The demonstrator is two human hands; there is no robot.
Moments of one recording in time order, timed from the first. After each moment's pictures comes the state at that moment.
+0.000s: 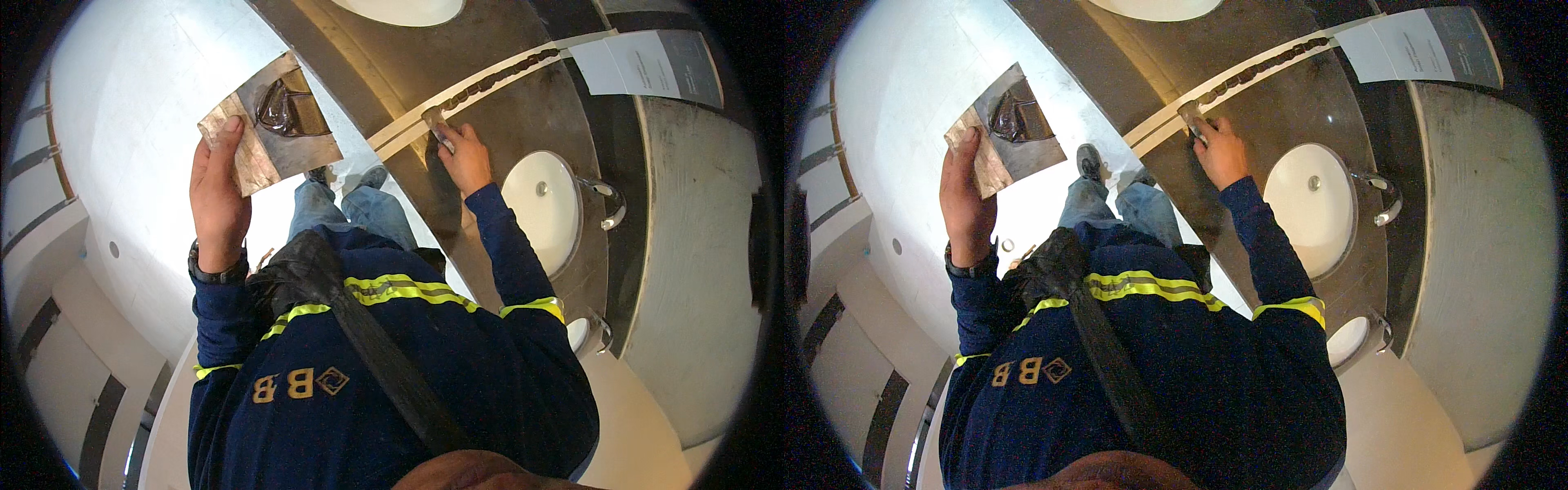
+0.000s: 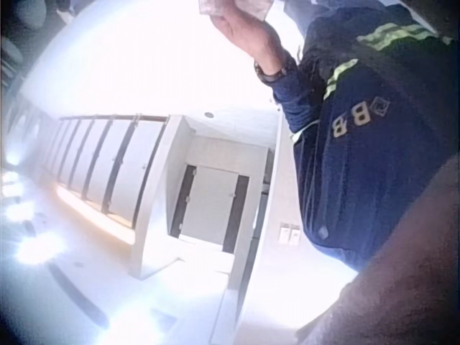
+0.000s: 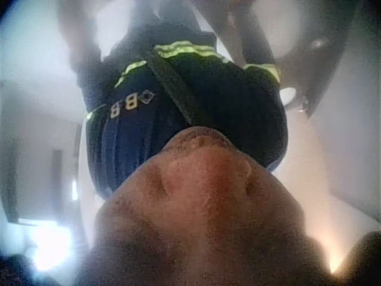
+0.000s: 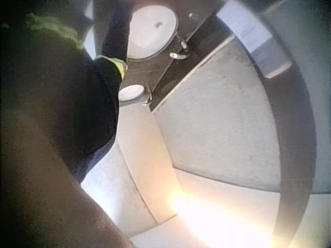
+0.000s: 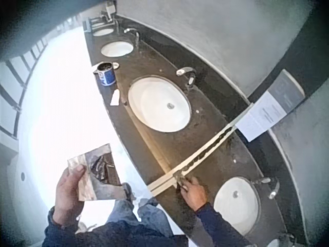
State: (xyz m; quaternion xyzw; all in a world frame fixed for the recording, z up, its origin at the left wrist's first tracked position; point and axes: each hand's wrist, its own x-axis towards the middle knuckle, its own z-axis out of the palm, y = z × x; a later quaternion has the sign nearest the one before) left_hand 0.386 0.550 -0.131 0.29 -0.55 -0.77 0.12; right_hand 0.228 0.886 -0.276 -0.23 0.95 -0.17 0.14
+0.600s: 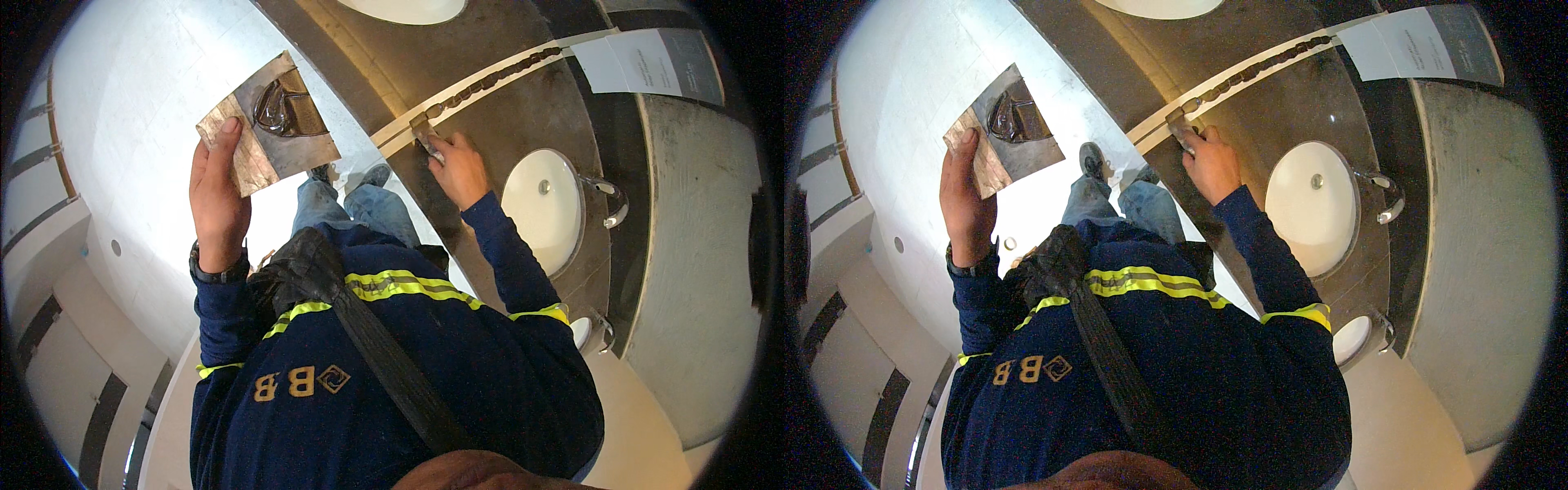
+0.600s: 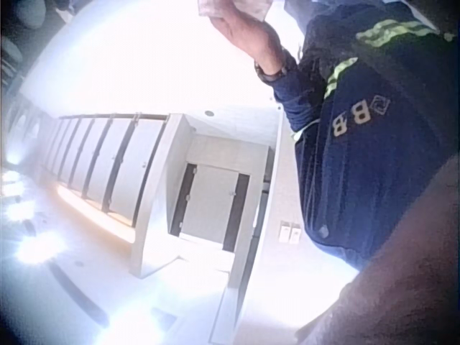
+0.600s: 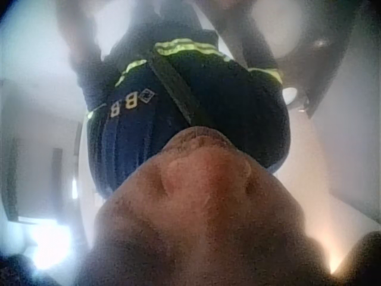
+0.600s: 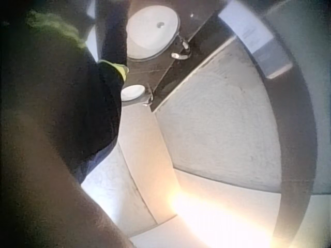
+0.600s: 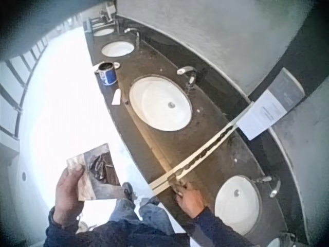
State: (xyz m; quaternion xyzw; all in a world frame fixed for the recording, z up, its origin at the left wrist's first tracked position) left_hand 0.390 0.548 -0.127 0.28 -0.60 -0.74 0.12; right_hand 0.255 0.871 -0.257 -0.26 0.94 -0.16 0.17
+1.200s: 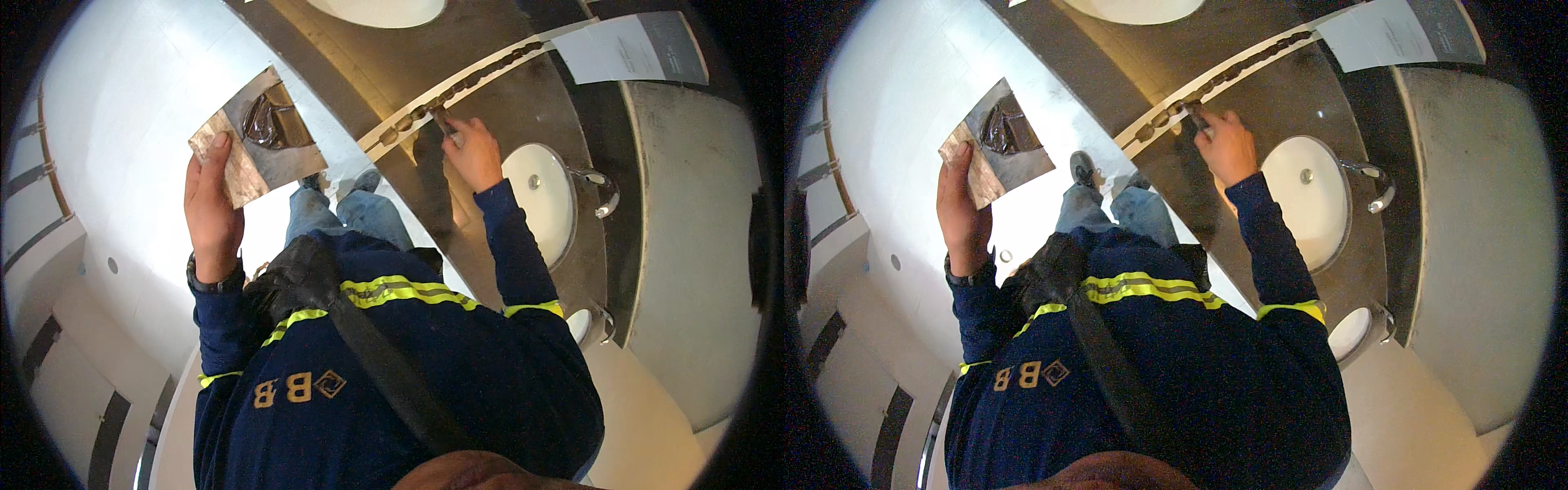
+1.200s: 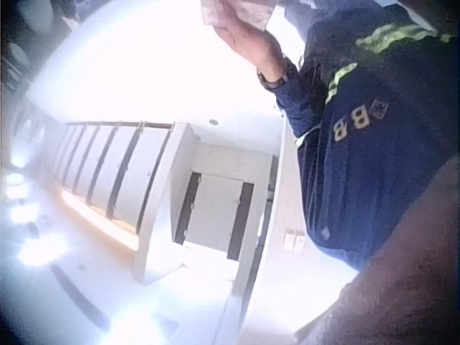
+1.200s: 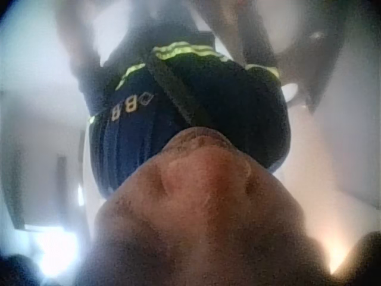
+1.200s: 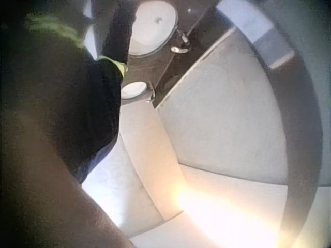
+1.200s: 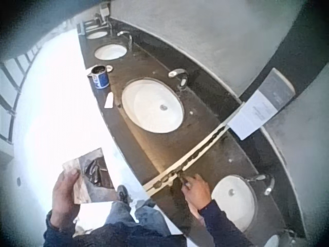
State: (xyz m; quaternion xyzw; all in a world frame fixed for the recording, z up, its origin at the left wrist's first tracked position) left_hand 0.393 0.557 -0.124 0.31 -0.62 -0.70 0.15; right_hand 0.218 0.891 -0.229 -0.20 0.96 -0.18 0.11
